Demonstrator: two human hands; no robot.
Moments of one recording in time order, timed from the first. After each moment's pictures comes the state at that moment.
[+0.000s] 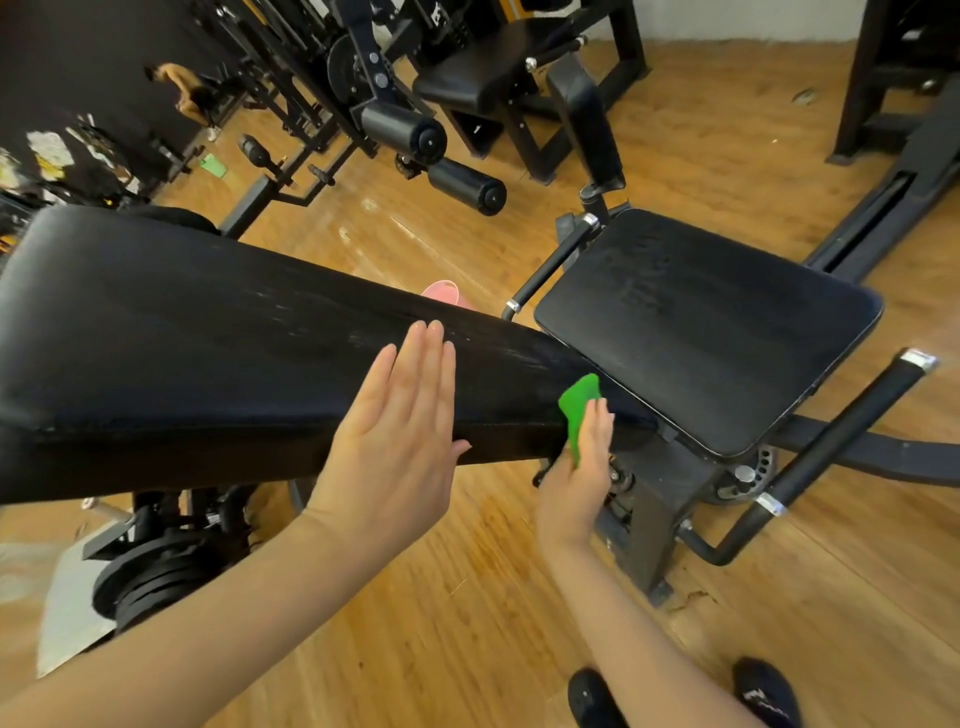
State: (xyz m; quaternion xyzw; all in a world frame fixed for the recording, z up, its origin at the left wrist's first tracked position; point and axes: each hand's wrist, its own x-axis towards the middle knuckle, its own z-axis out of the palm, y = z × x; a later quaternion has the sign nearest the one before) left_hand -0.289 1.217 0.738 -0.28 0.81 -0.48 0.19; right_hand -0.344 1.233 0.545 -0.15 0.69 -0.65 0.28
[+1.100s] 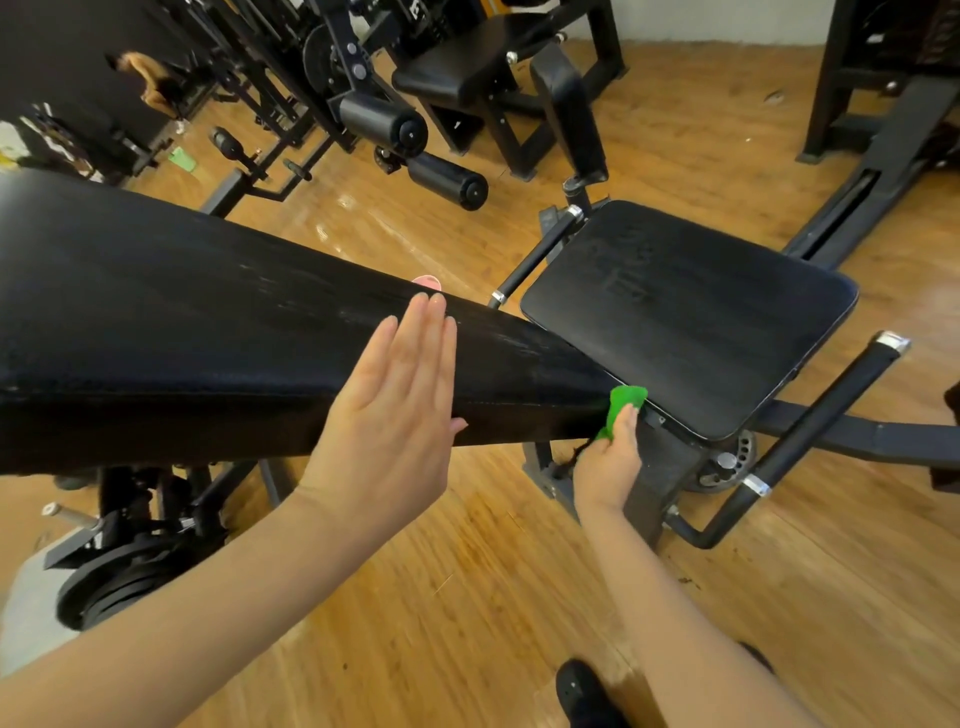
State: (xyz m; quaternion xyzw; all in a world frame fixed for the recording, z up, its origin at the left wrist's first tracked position) left_hand -0.285 1.217 0.737 -0.25 0.82 -0.49 0.18; right_hand -0.376 1.232 0.491 -0.07 0.75 -0.56 0.35
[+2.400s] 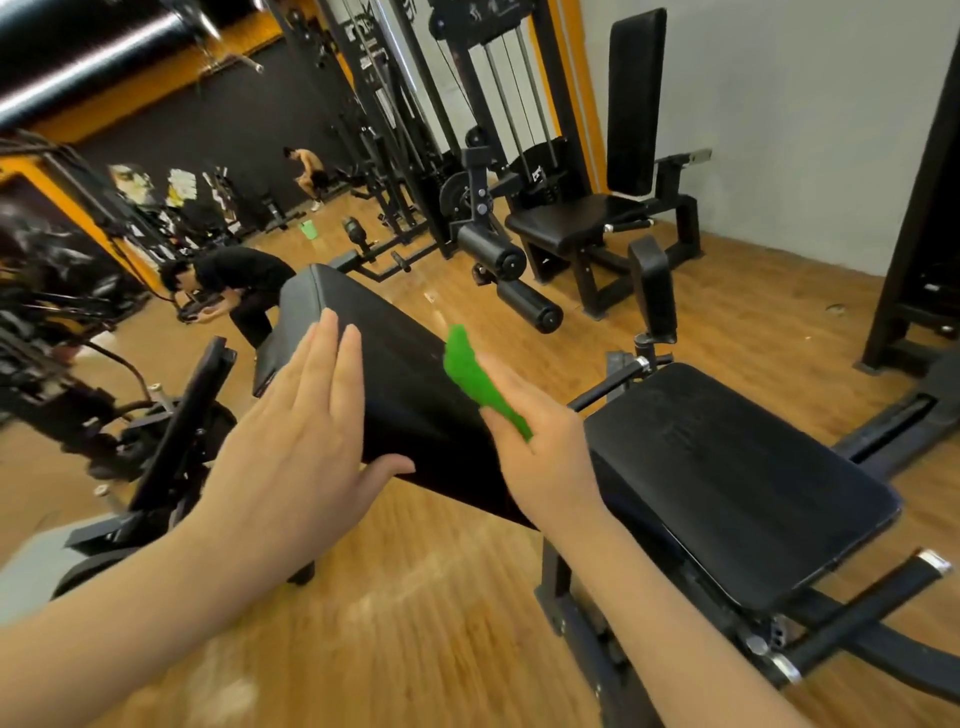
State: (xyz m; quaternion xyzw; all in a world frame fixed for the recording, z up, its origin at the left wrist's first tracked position) left_hand -0.225 1.249 0.874 -0.49 0.80 -0.35 0.04; right_hand -0.373 1.232 0.756 -0.56 0.40 -0.67 0.27
